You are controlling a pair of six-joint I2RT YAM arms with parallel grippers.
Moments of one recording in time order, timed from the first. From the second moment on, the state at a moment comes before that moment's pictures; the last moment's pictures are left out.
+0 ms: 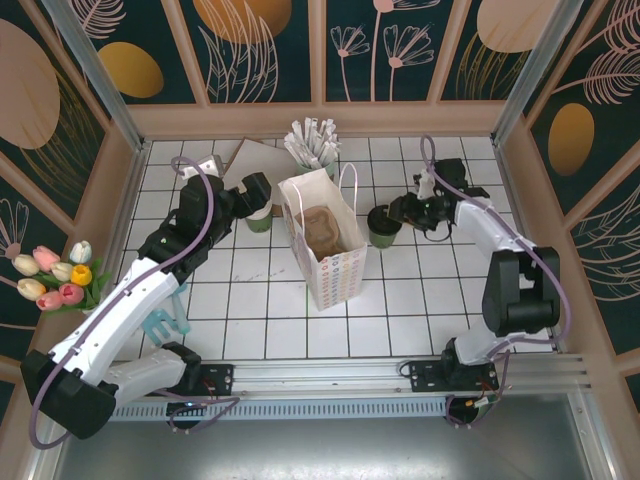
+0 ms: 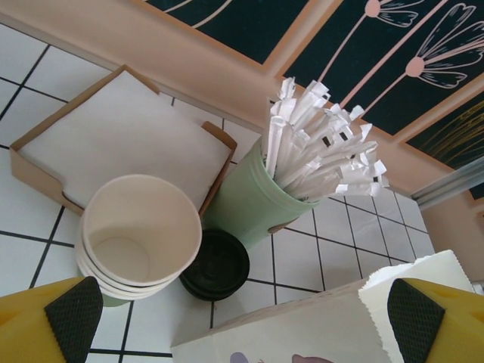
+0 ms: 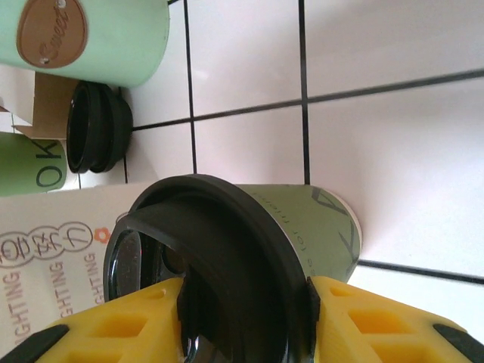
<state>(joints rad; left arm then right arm) -0.51 1.09 1.03 -0.36 -0.19 -0.72 0.11 1.57 1.09 -0.58 -0.52 0.35</state>
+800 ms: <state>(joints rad) -0.51 1.06 1.01 -0.34 -0.17 -0.71 0.12 1.46 1.10 -0.66 -0.43 0.42</state>
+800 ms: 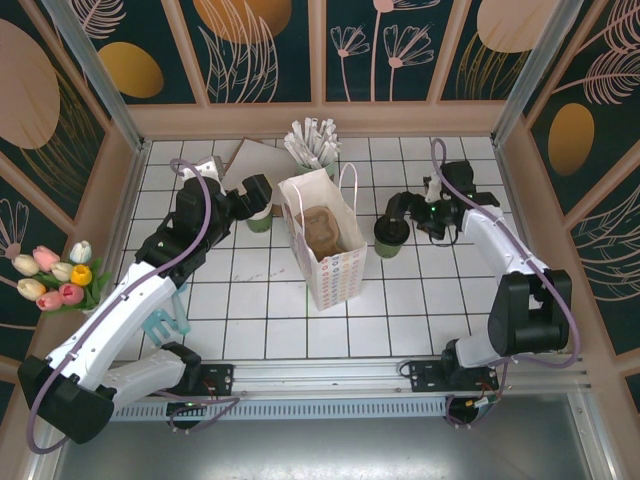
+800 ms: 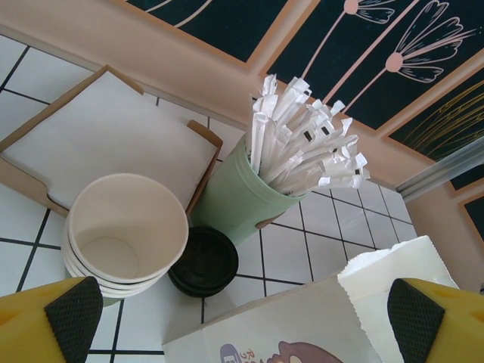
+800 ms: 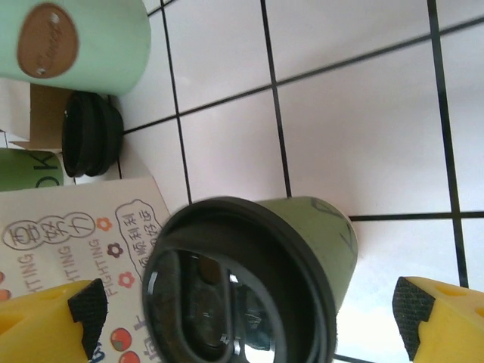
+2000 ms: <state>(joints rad) -0.51 1.07 0.94 -0.38 -0.22 -0.70 0.36 1.71 1.41 -1.04 -0.07 0.42</state>
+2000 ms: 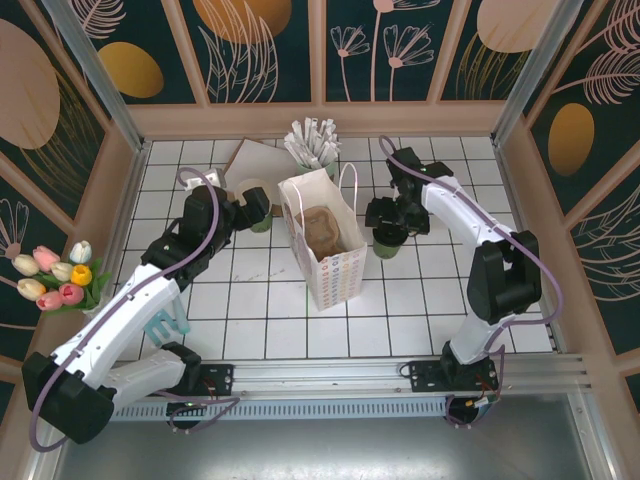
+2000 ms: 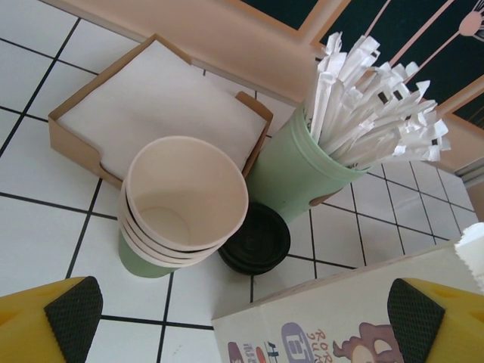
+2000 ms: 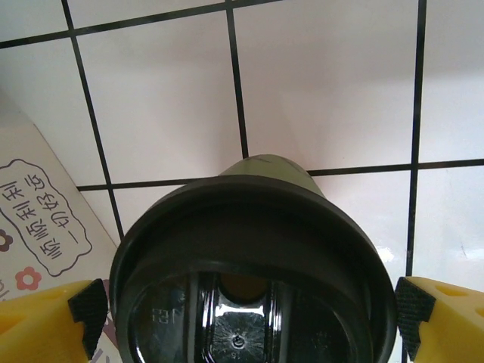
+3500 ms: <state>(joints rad) -0.51 1.12 0.94 -0.38 -0.22 -0.65 0.37 1.84 1.54 -1.23 -0.08 0.38</state>
